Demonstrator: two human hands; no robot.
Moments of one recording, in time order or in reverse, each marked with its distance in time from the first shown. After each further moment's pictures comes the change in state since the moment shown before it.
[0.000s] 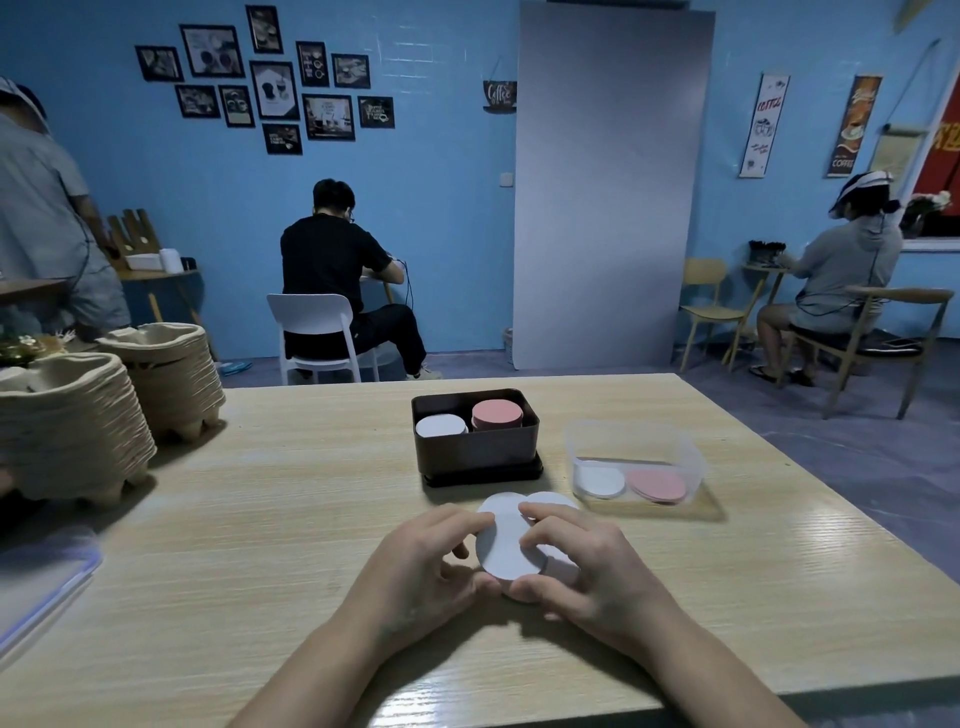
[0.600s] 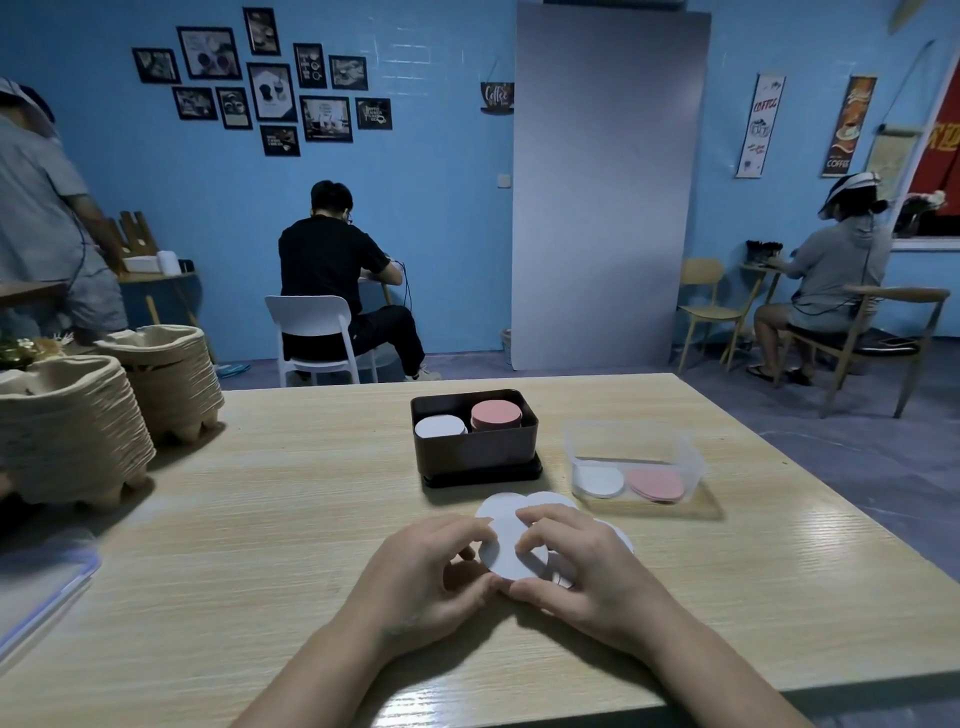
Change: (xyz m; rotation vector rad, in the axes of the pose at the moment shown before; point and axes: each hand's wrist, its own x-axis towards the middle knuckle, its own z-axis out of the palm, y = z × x) left_hand 0.000 0.001 0.001 0.098 -0.005 0.026; right_hand 0.001 0.001 0.000 -0.074 -0.077 0.033
